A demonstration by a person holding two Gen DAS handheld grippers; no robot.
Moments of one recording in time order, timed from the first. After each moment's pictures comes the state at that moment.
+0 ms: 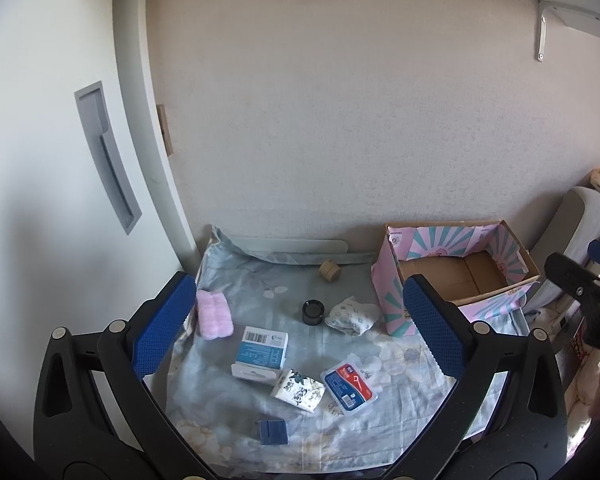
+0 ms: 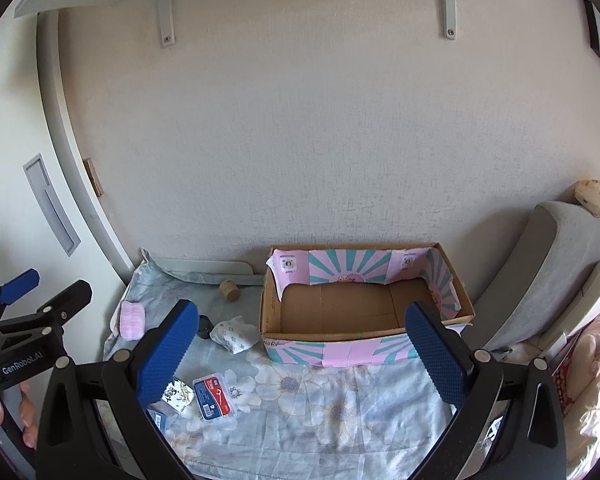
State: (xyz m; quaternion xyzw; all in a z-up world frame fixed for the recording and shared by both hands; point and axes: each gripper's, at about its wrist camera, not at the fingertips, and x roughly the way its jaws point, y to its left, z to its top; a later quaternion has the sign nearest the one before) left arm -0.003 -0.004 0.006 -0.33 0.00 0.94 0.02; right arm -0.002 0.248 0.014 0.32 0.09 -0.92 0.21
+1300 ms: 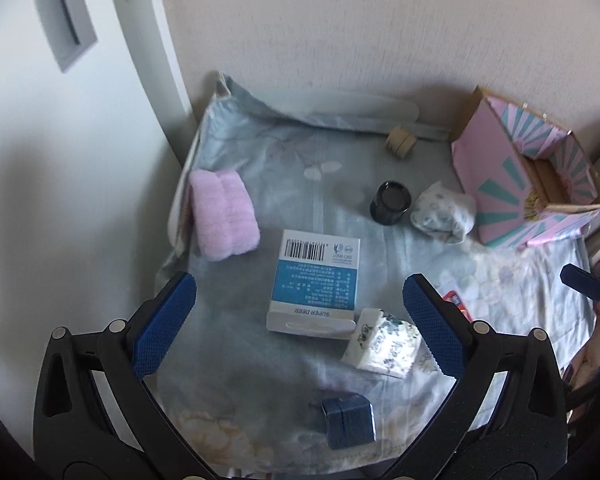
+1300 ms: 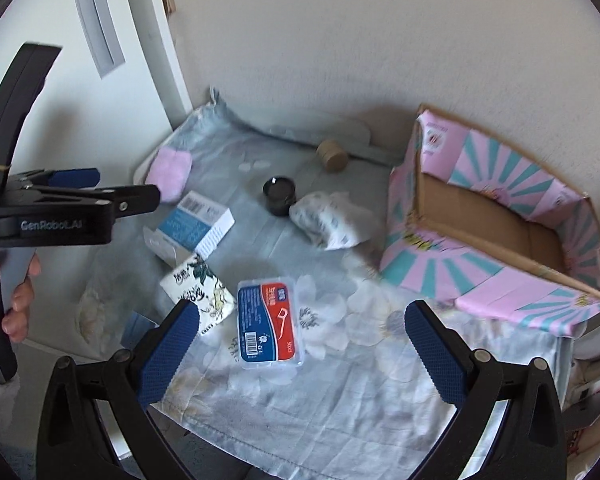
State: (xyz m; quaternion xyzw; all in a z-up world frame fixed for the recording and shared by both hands) left arm -0.075 -0.072 -0.172 -0.51 0.00 0.86 0.03; right arm 0.001 0.149 -0.182 0.45 0.22 -0.79 0.35
